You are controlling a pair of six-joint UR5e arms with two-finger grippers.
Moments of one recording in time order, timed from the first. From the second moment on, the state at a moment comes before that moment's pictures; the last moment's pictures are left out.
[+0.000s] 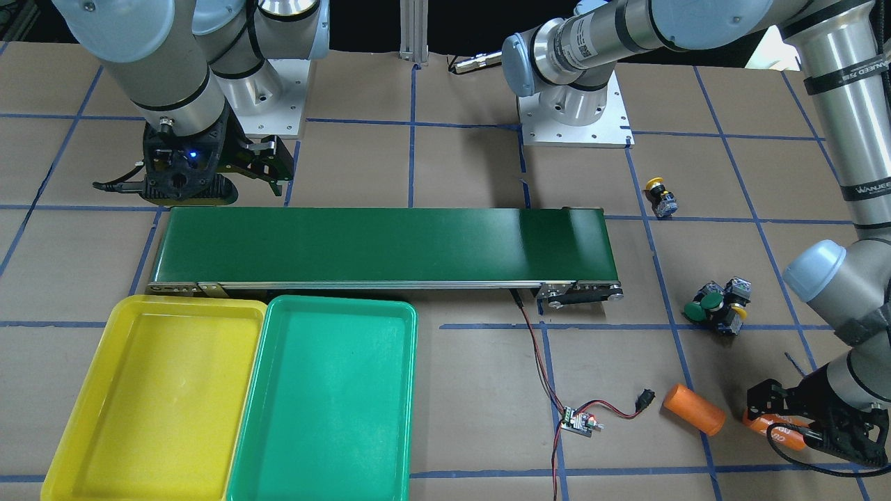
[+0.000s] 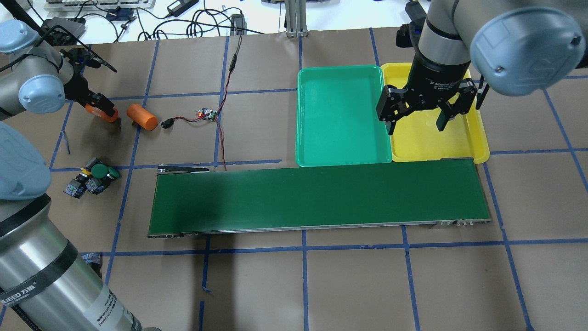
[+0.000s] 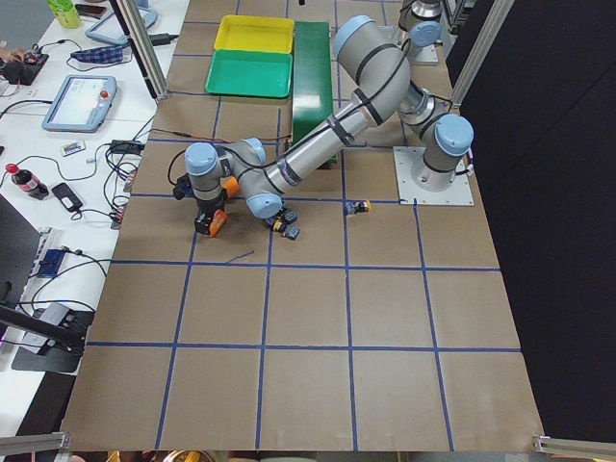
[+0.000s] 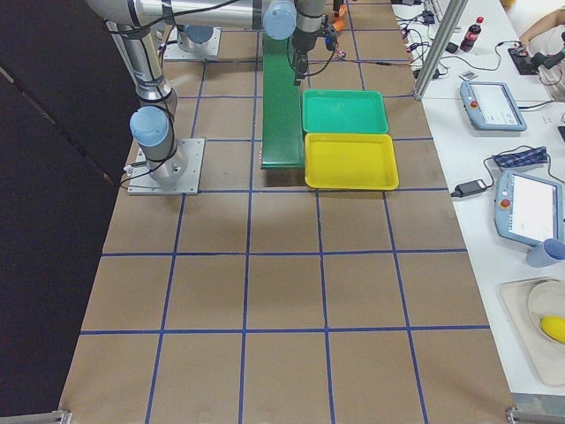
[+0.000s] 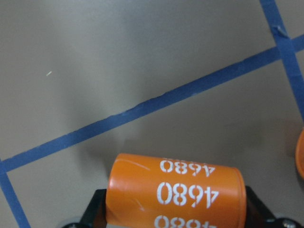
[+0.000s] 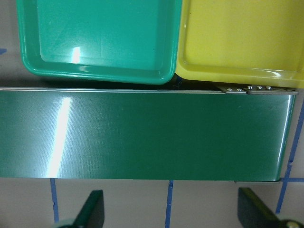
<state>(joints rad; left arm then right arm) -1.11 -2.29 -1.36 -0.95 1.56 0.84 1.62 -1.50 1.60 -1.52 -1.57 0.01</state>
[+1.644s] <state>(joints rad) -1.41 -1.65 -1.95 -1.34 1.56 0.06 1.62 -1.51 1.63 -1.52 -1.56 0.02</state>
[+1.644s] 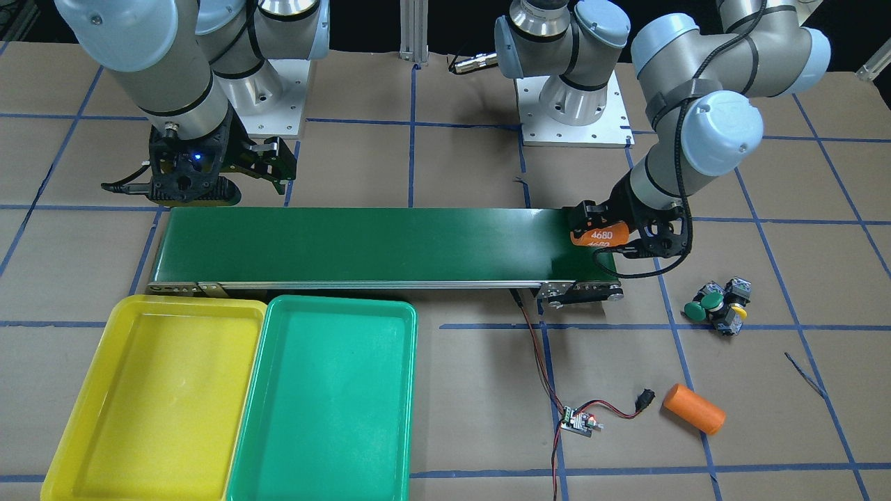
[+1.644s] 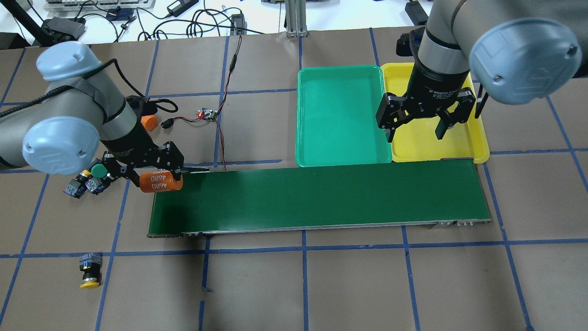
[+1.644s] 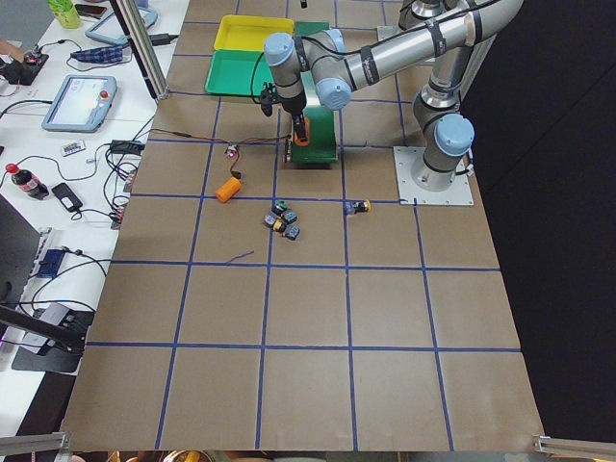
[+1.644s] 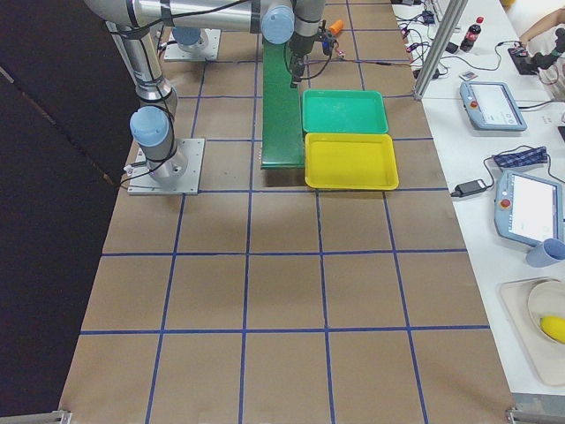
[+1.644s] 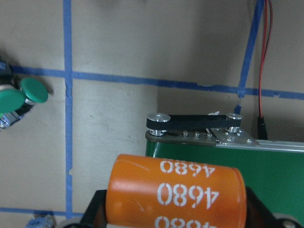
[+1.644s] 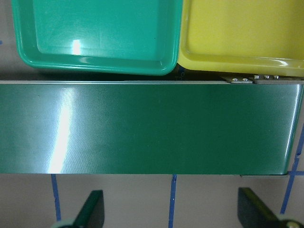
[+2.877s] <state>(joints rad) -1.41 -1.61 -1.98 -1.25 1.56 0.05 1.62 -1.51 1.63 -1.52 -1.57 0.01</state>
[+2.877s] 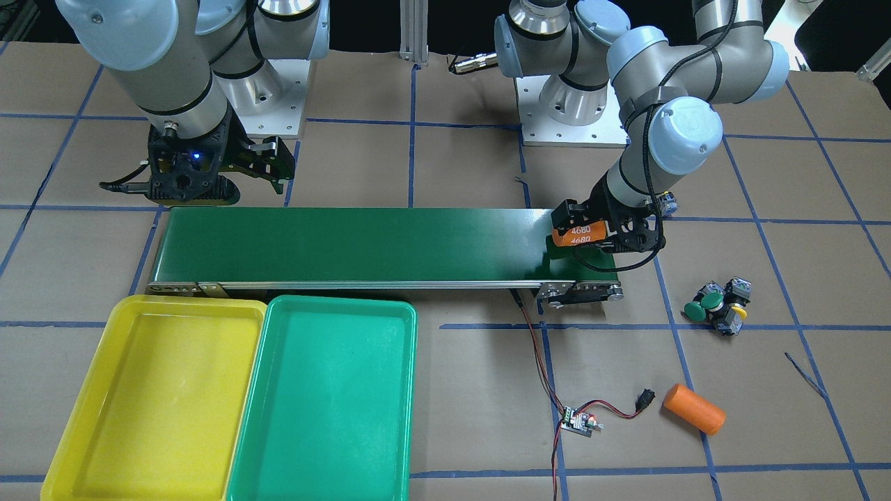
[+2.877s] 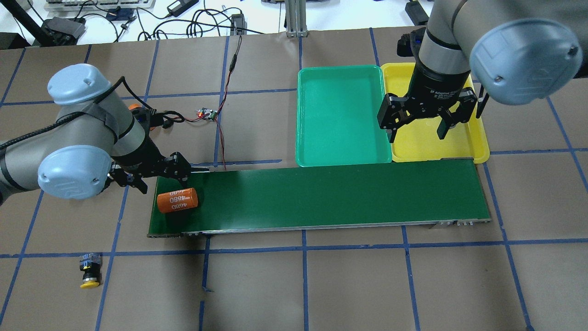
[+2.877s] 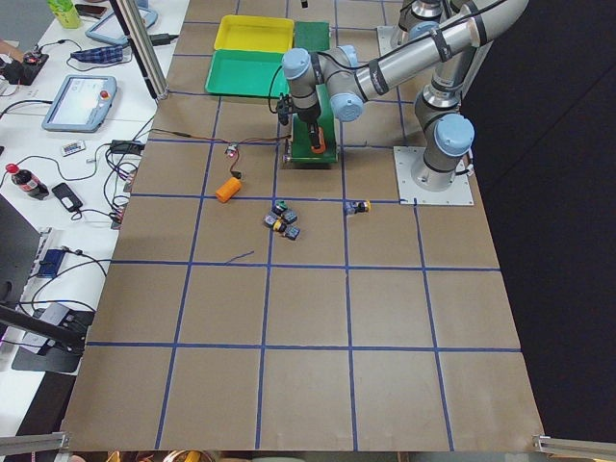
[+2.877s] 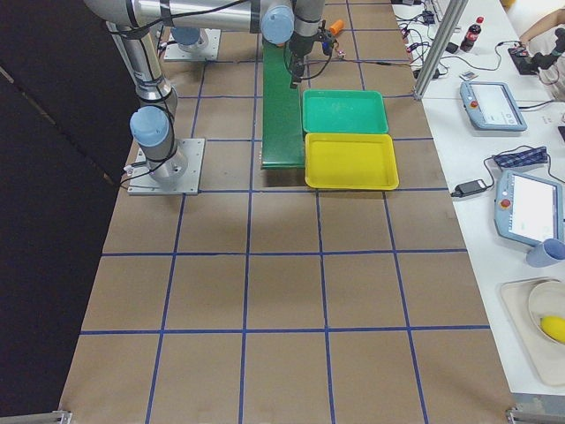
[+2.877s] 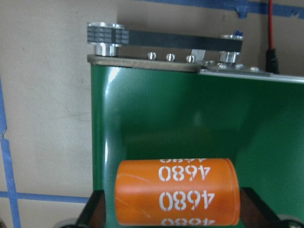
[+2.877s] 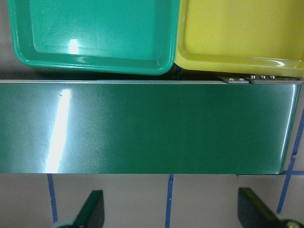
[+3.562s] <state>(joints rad) -1.29 -1.83 -1.59 -1.26 1.65 0.38 1.62 -1.51 1.63 -1.52 -1.57 0.02</state>
